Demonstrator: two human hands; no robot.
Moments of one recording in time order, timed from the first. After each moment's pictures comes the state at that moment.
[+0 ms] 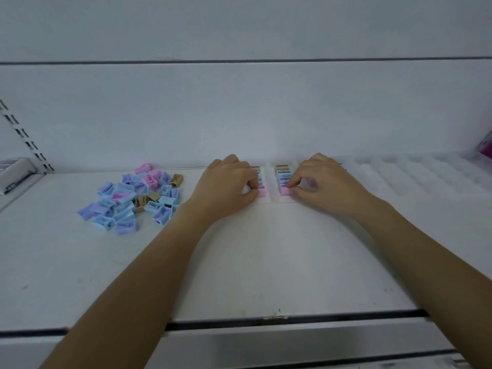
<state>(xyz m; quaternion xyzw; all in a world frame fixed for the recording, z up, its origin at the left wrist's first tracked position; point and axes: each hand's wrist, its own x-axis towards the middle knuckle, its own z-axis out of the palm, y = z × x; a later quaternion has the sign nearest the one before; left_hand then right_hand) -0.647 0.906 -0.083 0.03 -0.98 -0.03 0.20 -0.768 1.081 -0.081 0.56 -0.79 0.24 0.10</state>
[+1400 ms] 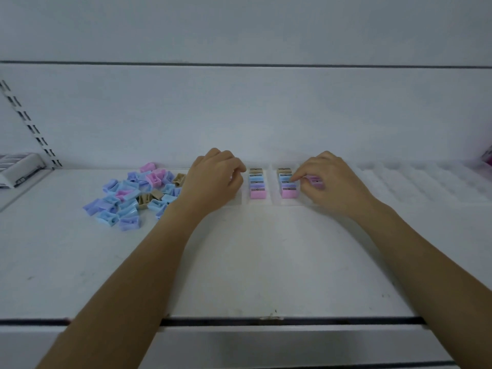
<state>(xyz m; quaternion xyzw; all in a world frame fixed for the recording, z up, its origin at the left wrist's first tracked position) -0.640 0.892 -0.078 0.11 -0.96 -0.07 0.24 -0.775 1.081 -0.083 0.52 -0.79 0.29 0.12</state>
